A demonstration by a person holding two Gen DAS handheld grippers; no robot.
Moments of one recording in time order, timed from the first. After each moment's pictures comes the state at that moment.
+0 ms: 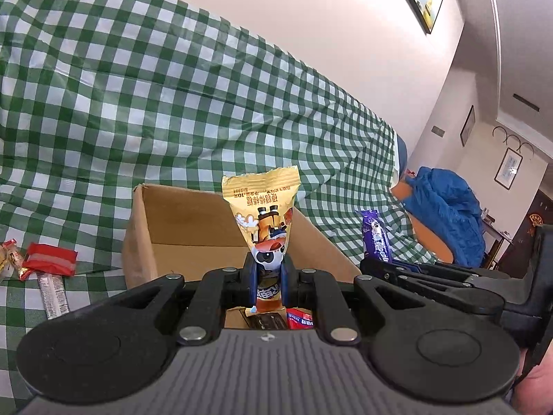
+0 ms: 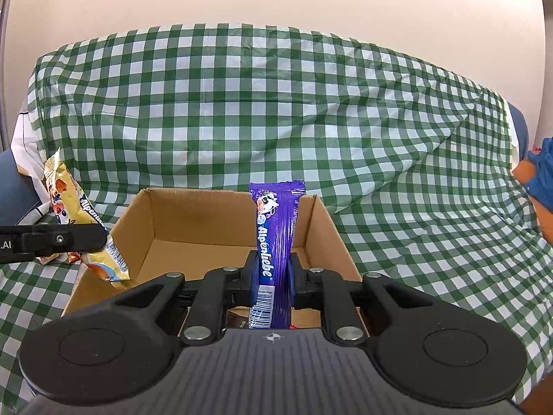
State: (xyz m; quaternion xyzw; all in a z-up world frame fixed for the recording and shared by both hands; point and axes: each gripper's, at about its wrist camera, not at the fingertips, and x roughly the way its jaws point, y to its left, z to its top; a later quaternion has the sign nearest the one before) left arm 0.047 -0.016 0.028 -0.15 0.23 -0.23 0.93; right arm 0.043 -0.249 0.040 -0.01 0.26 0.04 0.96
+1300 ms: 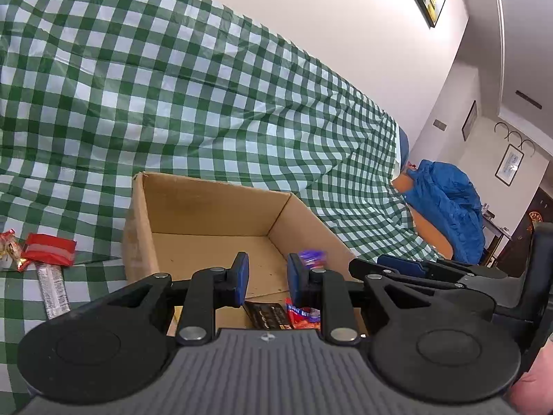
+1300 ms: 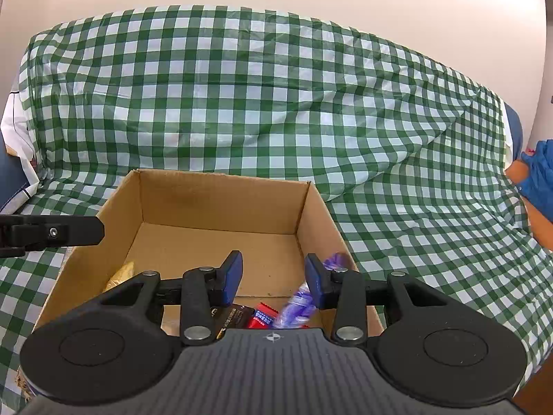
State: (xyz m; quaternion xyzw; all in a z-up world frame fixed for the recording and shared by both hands) left arm 0.054 -0.014 0.023 -0.15 0.25 -0.23 0.93; right arm 0.052 -0.251 0.029 -0.03 0.28 0.03 0.96
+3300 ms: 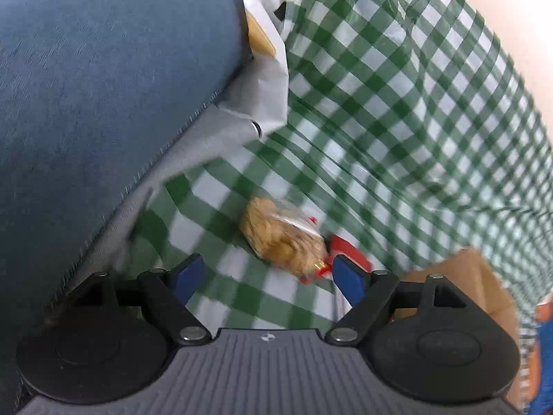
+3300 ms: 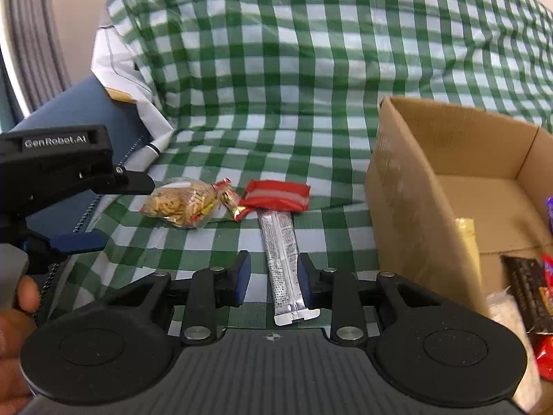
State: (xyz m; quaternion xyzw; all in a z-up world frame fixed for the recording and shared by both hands) left arm 0.092 0.236 -0.043 -0.30 0.35 0.12 0.88; right arm 0.073 0.015 -0.032 0.03 0.38 0.15 0.91
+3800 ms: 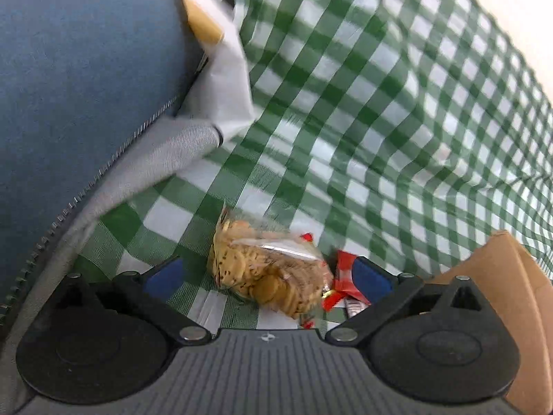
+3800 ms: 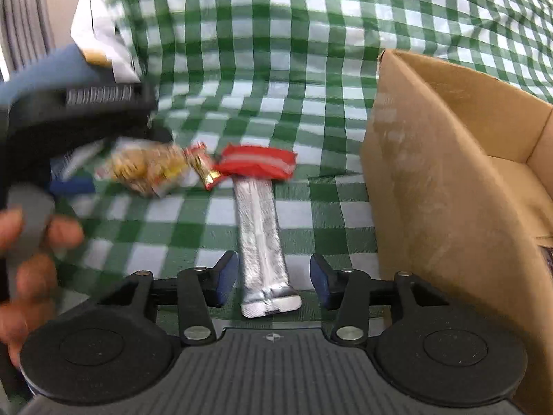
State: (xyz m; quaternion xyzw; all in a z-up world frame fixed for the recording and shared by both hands) left arm 0.149 0.215 -0.085 -0.24 0.34 0.10 0.91; right arm 0.096 0.014 -0.080 0.00 0.41 0.14 0.90
